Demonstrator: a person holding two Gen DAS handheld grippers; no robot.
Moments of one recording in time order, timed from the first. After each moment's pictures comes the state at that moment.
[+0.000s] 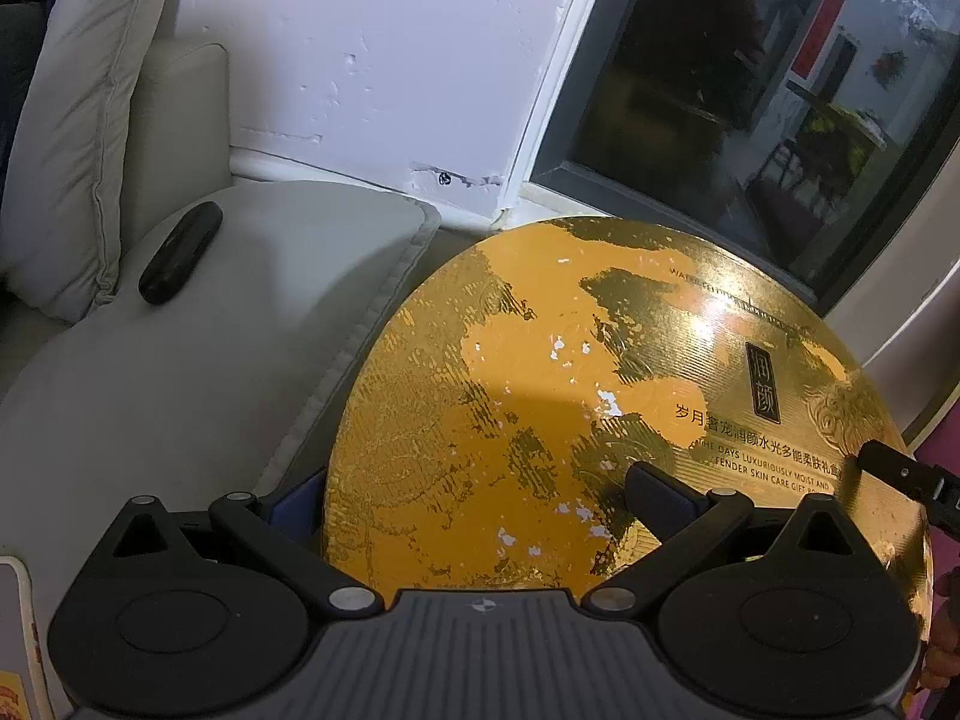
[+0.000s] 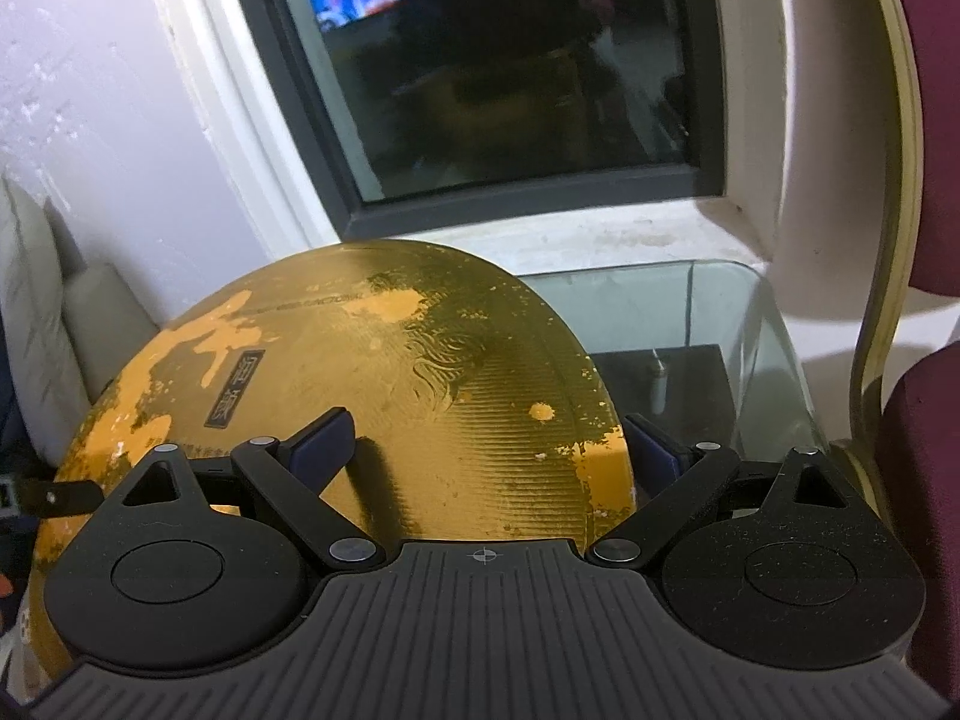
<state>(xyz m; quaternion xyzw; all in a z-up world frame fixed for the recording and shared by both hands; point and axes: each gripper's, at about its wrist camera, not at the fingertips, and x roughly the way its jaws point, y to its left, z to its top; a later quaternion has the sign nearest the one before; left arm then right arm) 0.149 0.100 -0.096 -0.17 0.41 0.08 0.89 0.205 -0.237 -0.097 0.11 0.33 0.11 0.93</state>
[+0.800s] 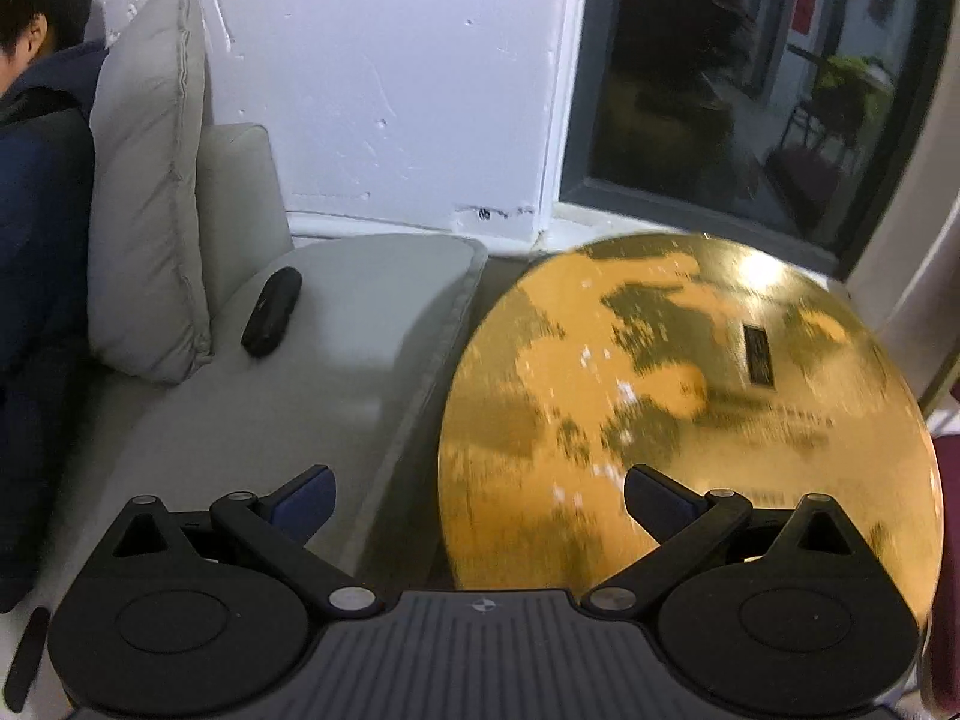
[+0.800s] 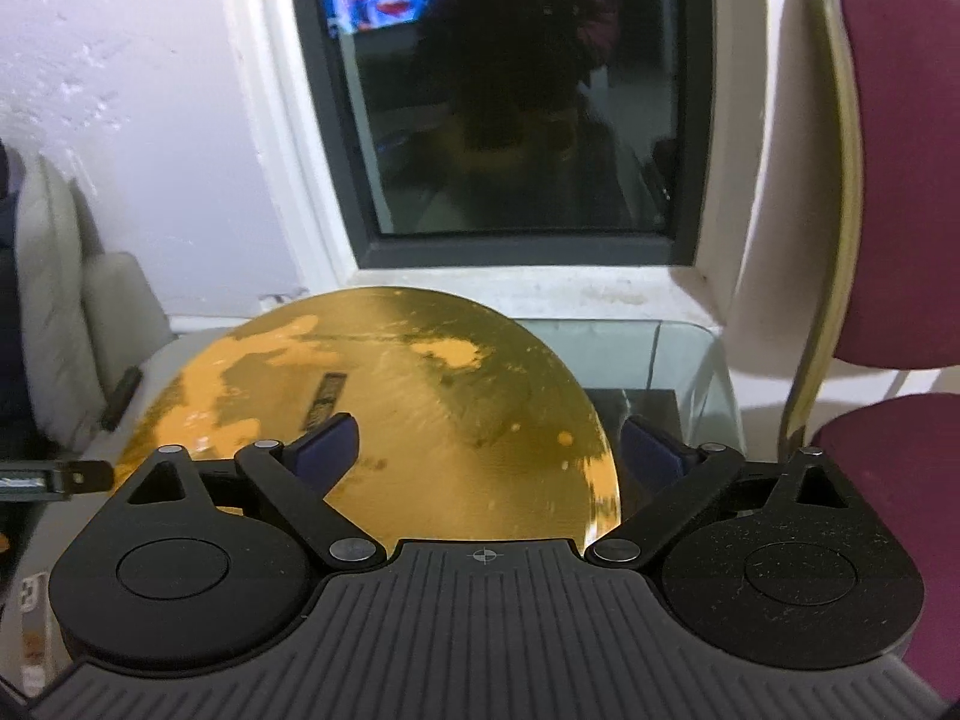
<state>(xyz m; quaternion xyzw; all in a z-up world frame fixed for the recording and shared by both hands) 0.101 0.087 -0.041 -0.07 0.42 0.12 0.90 0.123 -0.214 -0.022 0.05 0.30 0.08 0.95</state>
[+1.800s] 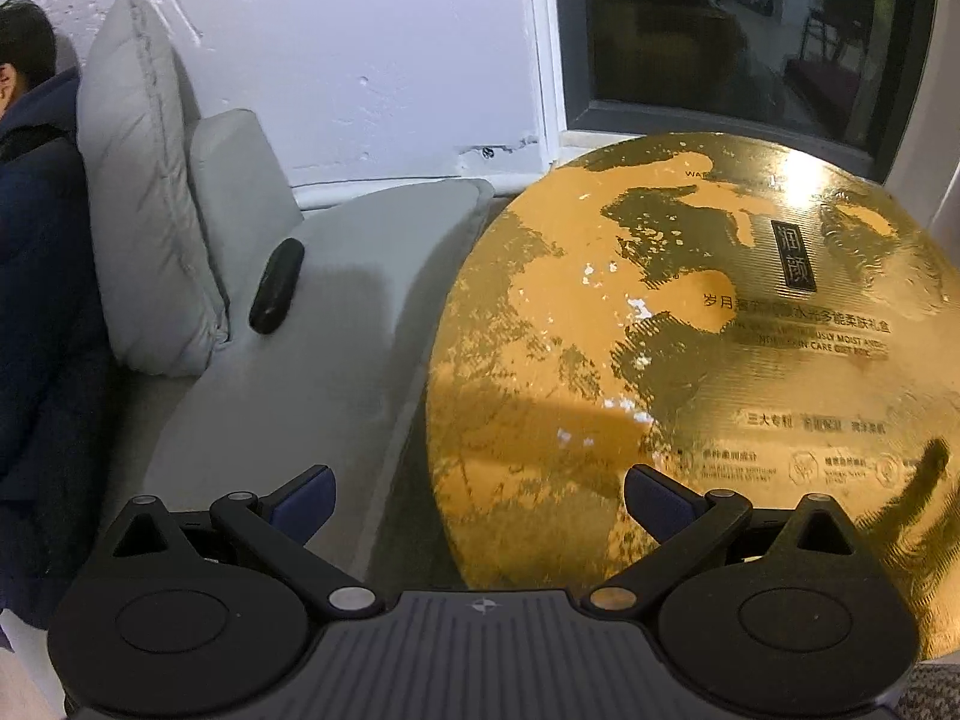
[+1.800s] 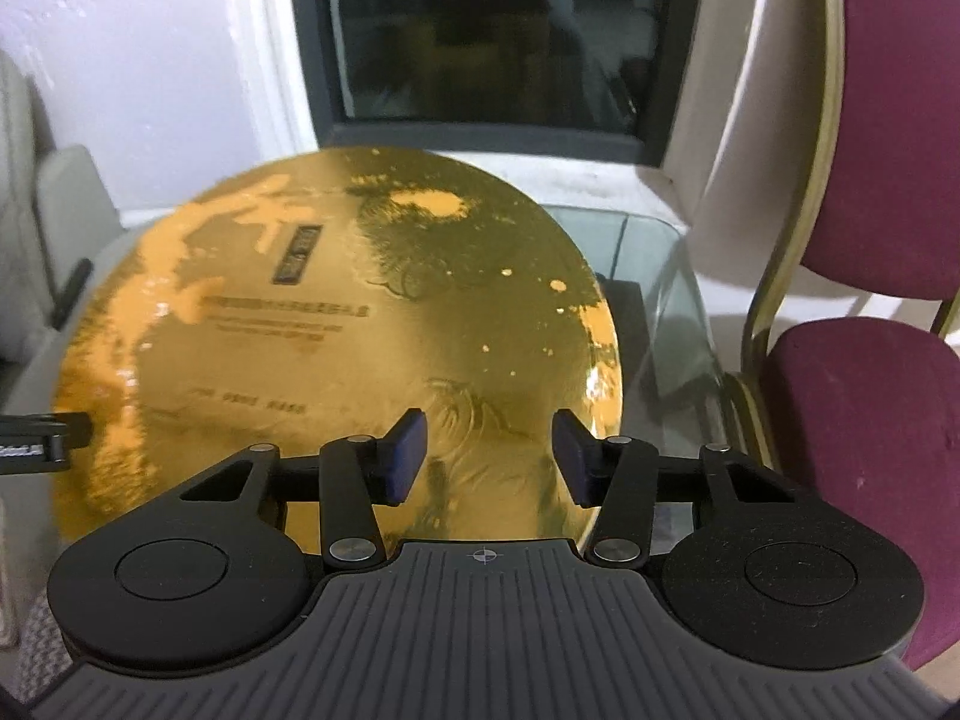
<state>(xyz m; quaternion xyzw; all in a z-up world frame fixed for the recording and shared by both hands) 0.130 0.061 -0.074 0.01 0.47 0.14 0.87 0.130 -0.189 -0.065 0.00 0.40 0.03 0.92</state>
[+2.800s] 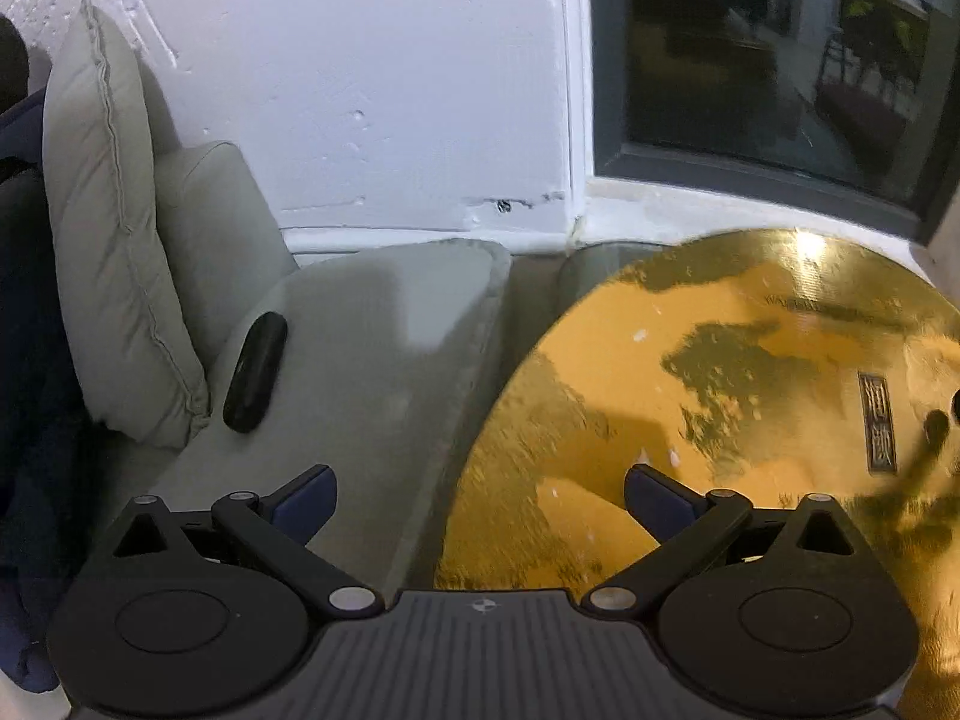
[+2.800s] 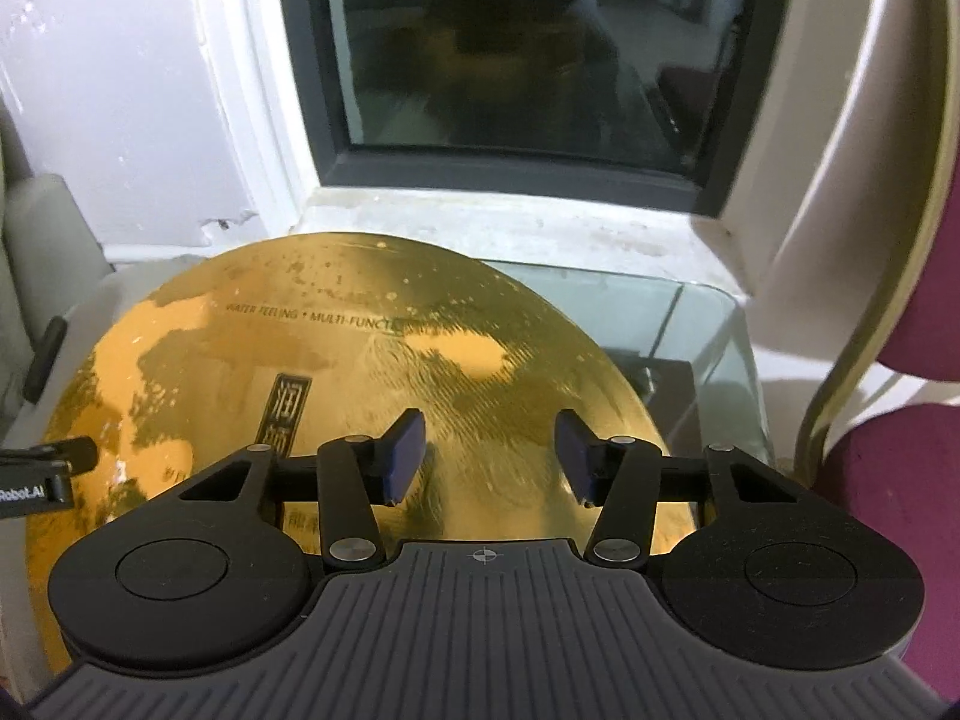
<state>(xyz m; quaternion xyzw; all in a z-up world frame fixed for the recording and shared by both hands) 0.215 0.095 -0.073 0.00 0.46 0.16 0.87 0.245 -0.160 -0.055 0.00 0.41 0.05 0.91</state>
